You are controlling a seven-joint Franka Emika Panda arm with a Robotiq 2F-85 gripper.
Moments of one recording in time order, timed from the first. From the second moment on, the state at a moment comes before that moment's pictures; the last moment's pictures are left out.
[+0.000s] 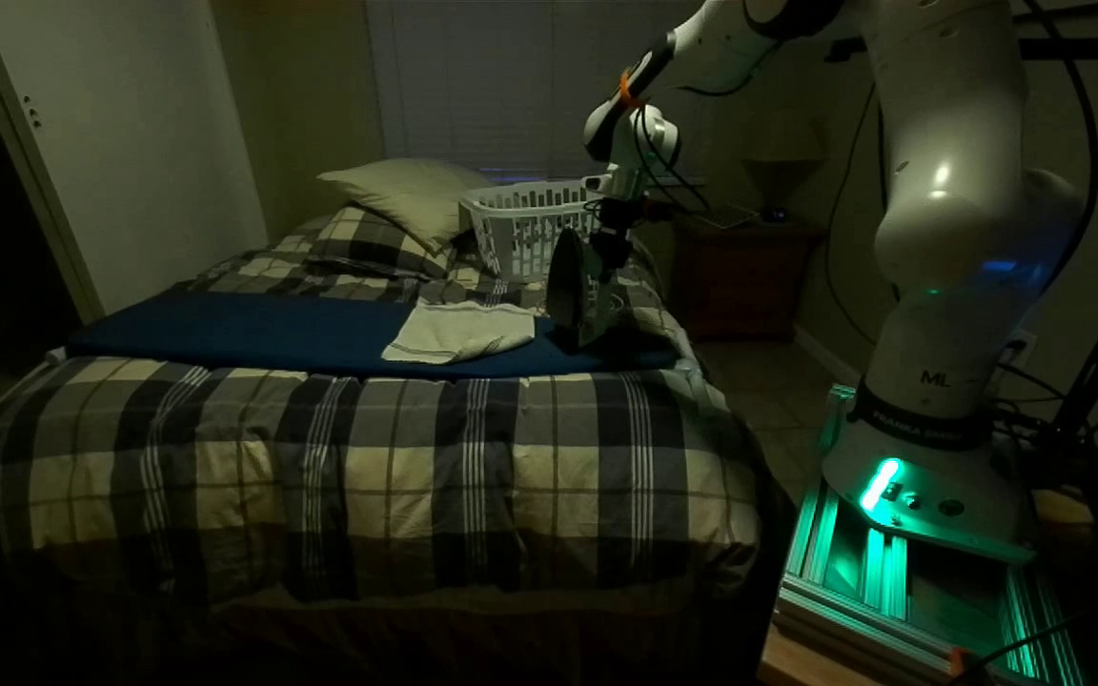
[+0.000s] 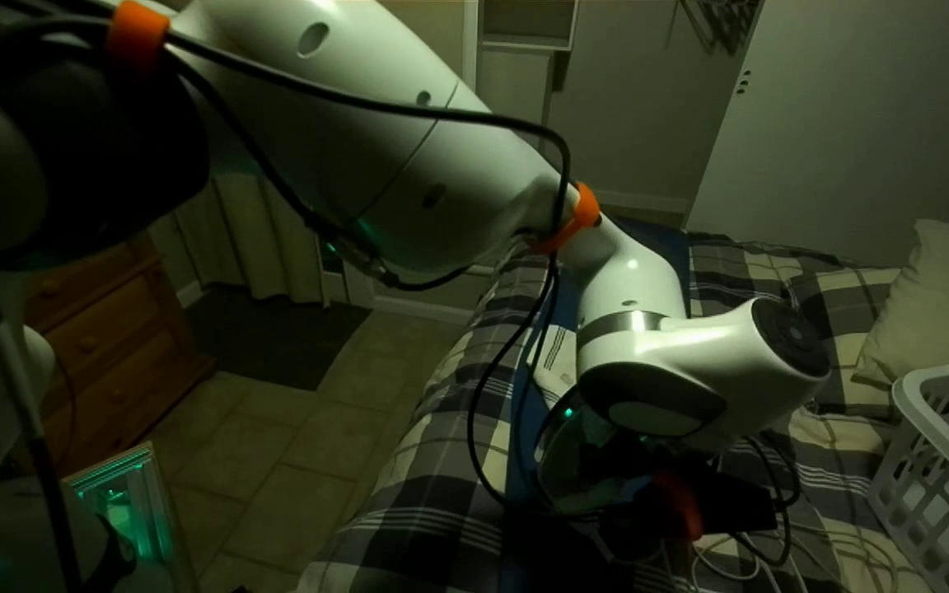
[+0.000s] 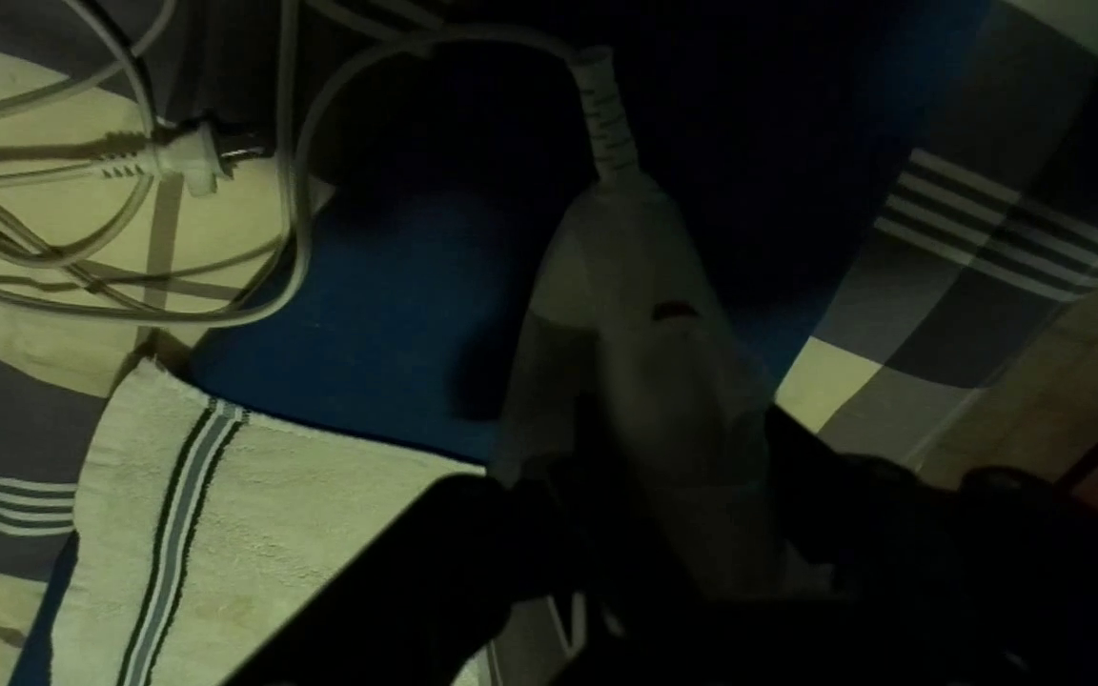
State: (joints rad) arm -0.45 0.51 -0.12 -1.79 0.40 2.17 -1.81
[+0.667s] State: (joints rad) arm -0.42 0.60 -0.14 -1.62 0.23 2.12 -1.56
